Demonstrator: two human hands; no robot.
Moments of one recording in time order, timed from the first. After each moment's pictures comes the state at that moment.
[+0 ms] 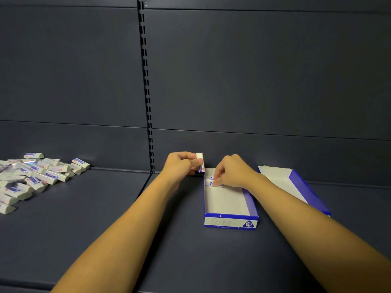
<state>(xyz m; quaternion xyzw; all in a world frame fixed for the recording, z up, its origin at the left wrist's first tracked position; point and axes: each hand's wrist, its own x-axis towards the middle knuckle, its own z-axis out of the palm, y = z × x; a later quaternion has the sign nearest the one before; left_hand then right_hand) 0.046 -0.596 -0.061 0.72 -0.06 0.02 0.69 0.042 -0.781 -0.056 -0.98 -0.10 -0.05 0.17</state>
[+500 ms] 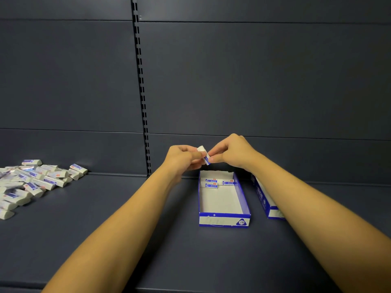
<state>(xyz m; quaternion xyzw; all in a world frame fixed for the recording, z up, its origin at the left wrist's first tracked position) 0.037 -0.609 -0.028 0.70 -0.09 -0.01 0.71 0.019 -0.790 0.006 -0.93 -0.12 -0.11 0.34</state>
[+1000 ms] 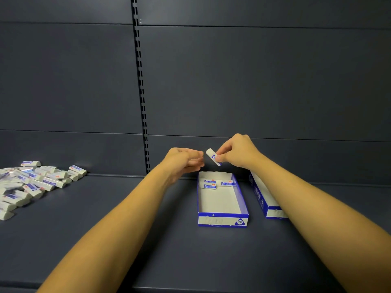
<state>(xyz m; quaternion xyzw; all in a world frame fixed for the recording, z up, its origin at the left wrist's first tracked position) 0.047 -0.603 -0.032 0.69 -0.10 -0.07 0.72 0.023 -0.802 0.003 -0.94 -0.07 -0.17 0.27</state>
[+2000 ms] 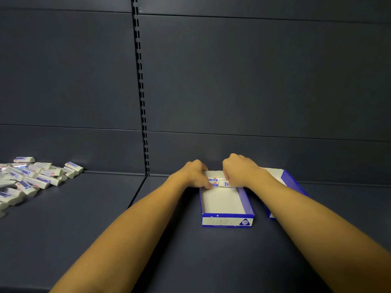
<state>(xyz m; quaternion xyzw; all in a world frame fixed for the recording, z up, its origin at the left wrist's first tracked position) 0.084 -0.636 -0.071 0.95 -0.18 -0.08 0.26 0.023 -0.796 -0.034 -0.99 -0.08 -0.05 -0.11</state>
